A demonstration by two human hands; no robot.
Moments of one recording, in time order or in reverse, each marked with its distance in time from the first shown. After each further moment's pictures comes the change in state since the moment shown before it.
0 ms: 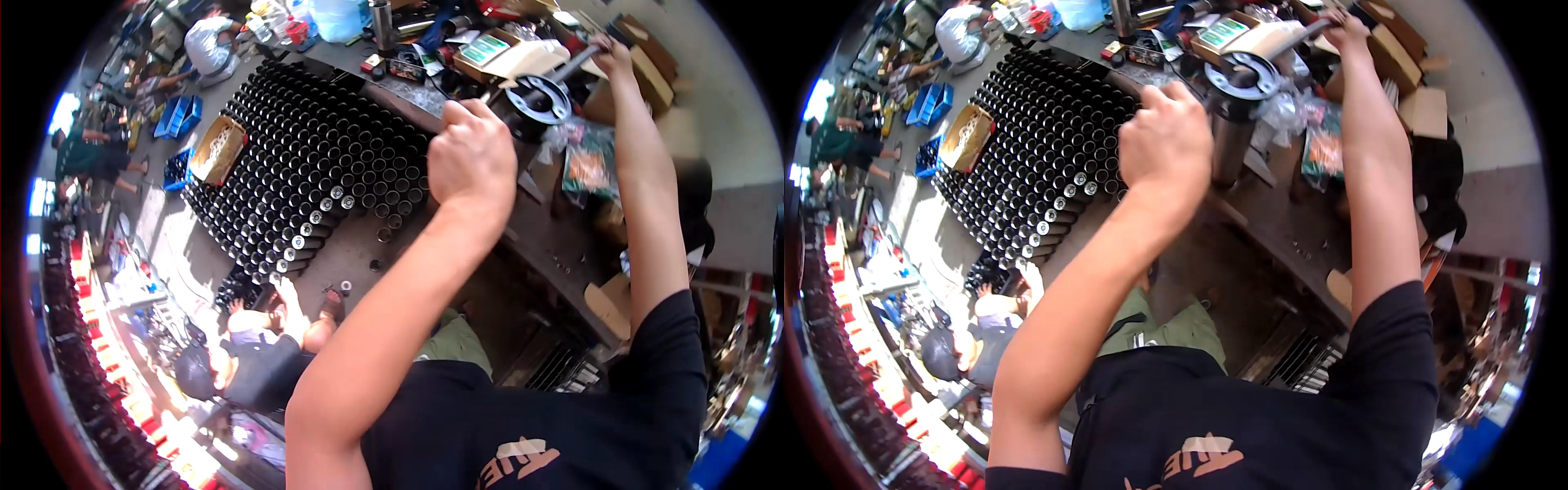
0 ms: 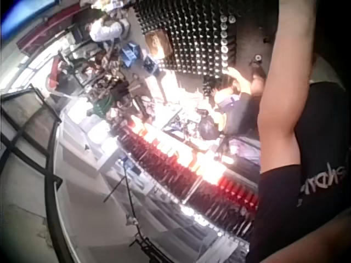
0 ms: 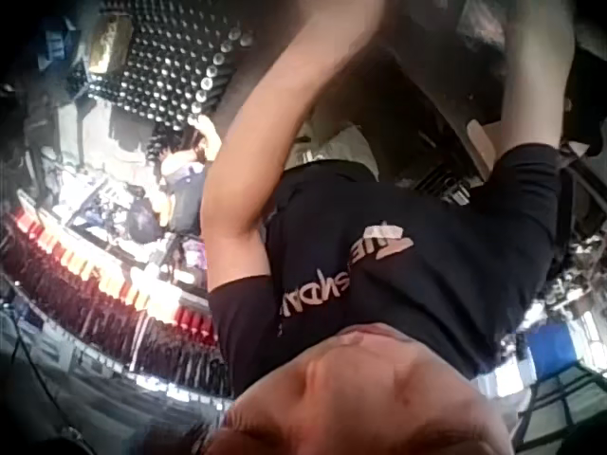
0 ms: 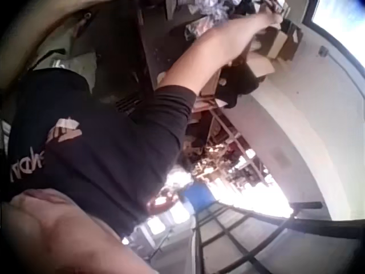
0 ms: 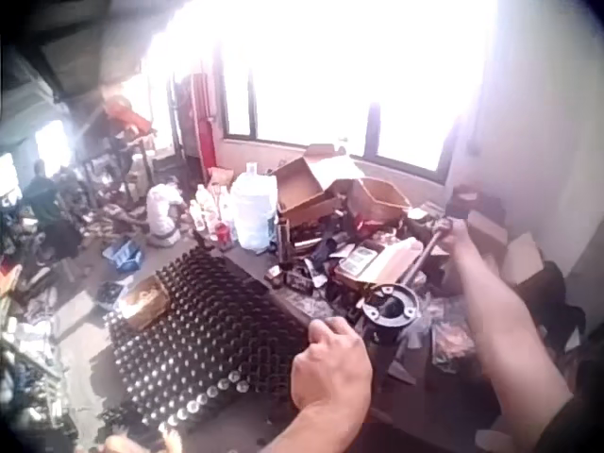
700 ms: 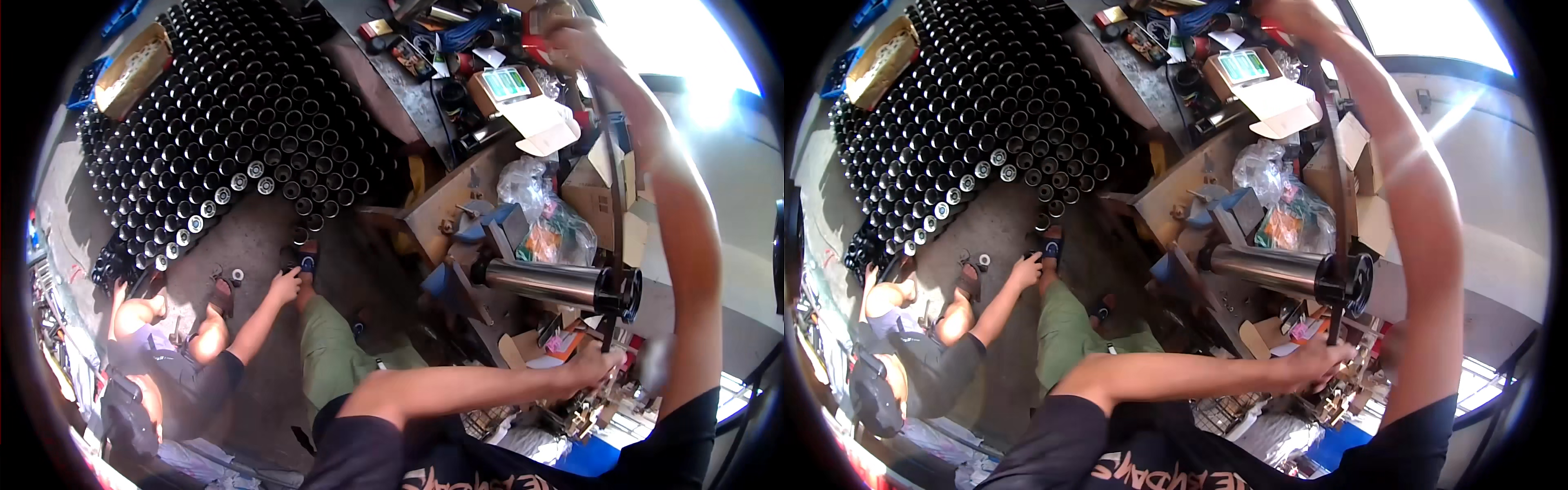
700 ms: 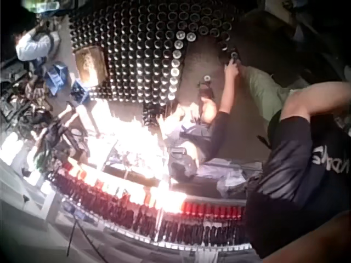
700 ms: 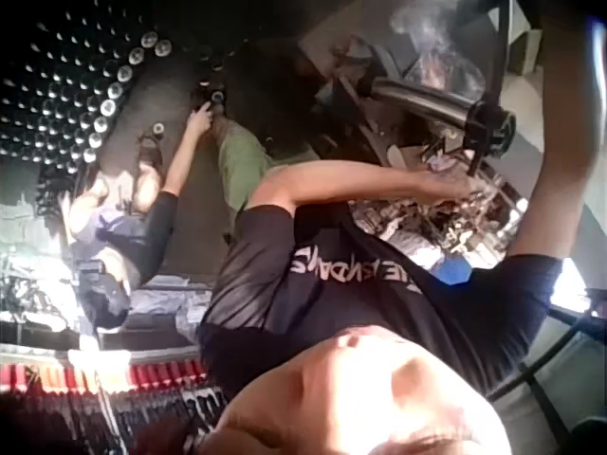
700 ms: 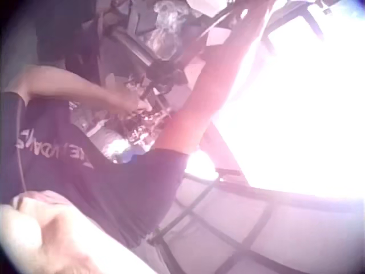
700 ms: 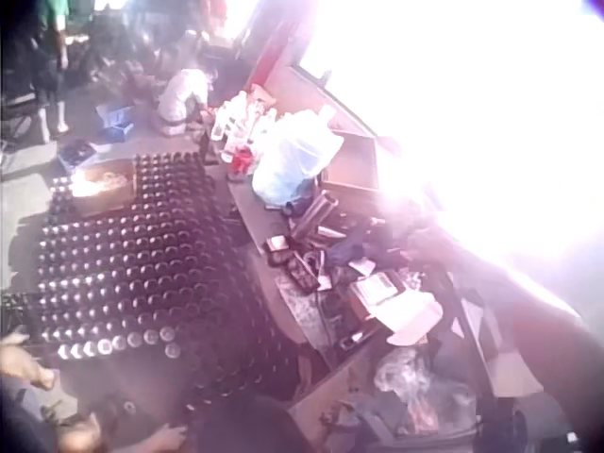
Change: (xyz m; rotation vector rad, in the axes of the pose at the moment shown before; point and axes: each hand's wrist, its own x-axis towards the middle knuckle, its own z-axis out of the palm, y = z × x) left_hand -0.030 0.064 0.051 2.670 1.550 0.248; right_hand 0.110 0.422 0.214 -2.553 -0.494 0.240
